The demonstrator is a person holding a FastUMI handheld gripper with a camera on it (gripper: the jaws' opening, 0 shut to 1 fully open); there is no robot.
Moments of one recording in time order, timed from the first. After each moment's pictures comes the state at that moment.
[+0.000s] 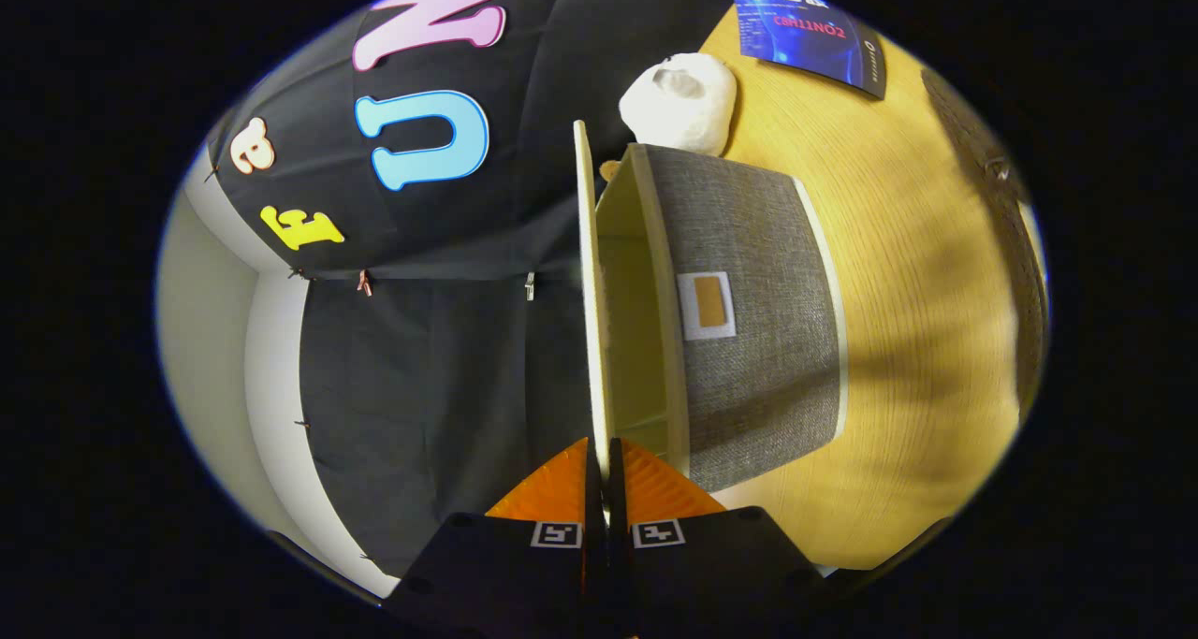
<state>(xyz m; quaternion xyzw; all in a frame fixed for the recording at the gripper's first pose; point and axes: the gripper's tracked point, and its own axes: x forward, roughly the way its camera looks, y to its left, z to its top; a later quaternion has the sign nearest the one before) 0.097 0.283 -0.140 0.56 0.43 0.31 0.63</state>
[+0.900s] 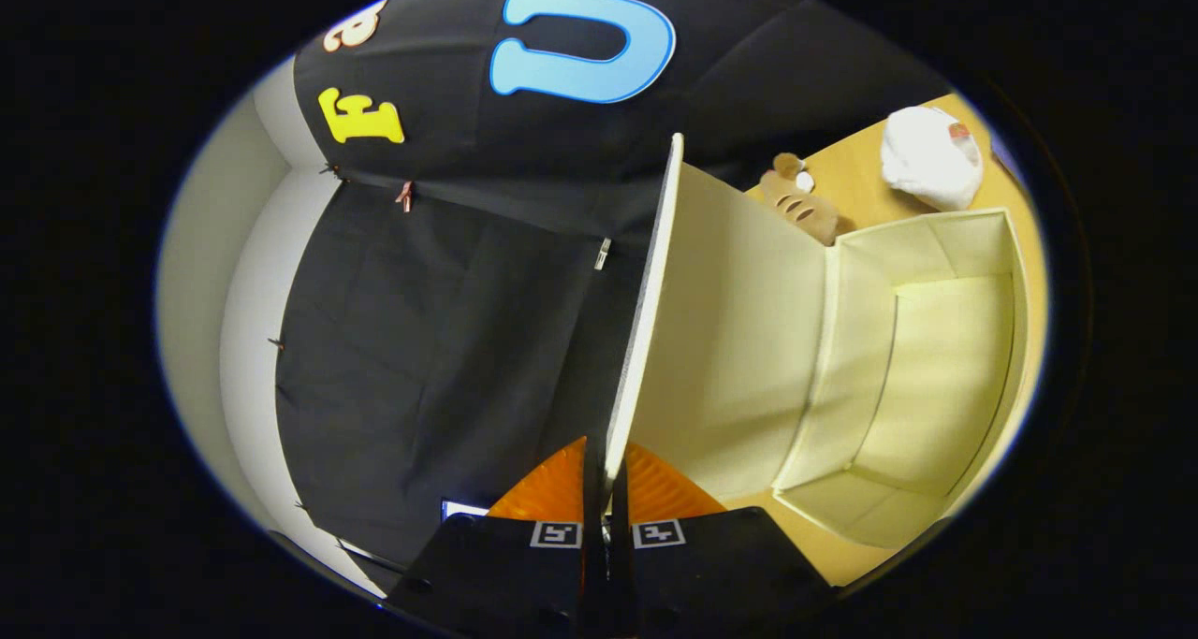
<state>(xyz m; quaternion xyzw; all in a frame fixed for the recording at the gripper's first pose) 0.157 0.478 0.005 0.46 0.40 0.40 0.69</state>
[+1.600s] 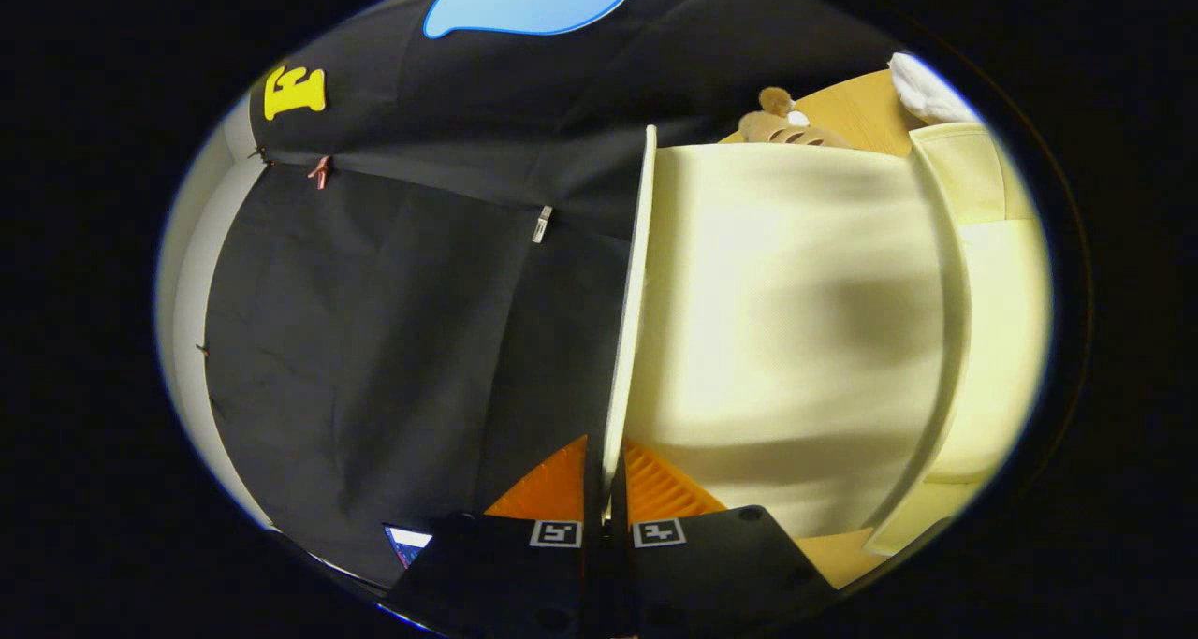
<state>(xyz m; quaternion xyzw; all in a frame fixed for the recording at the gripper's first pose) 0.173 0.613 -0.091 0.42 0.45 0.34 0.71</state>
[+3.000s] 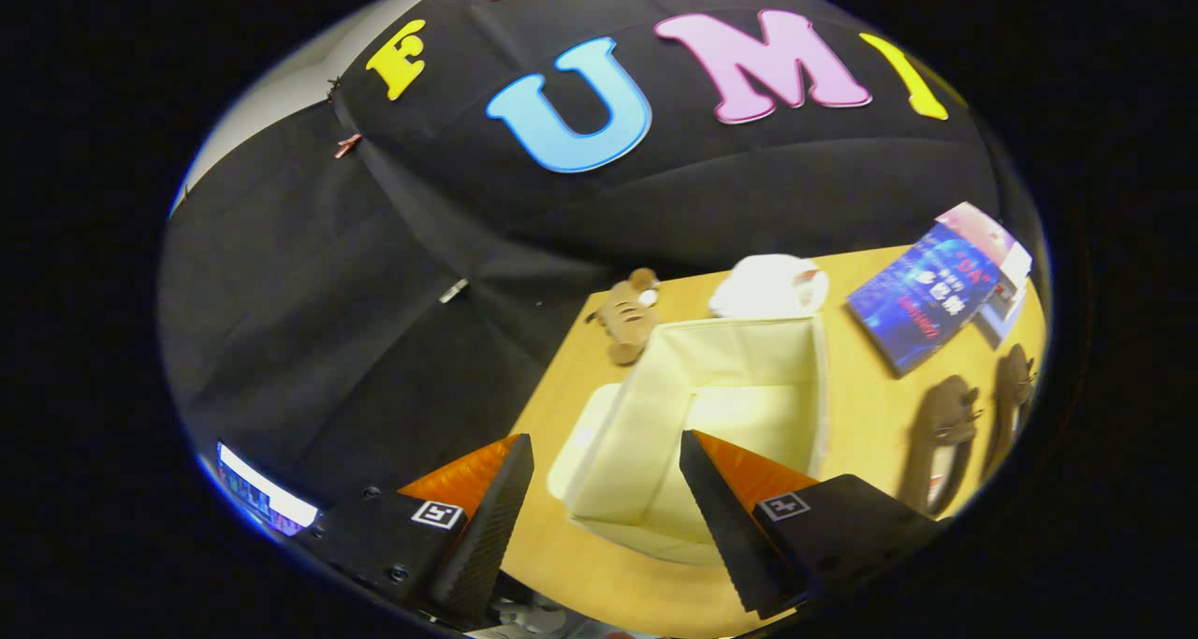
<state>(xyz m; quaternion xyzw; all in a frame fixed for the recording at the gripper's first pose) 0.133 0.307 -0.087 0.21 0.29 0.17 0.92</state>
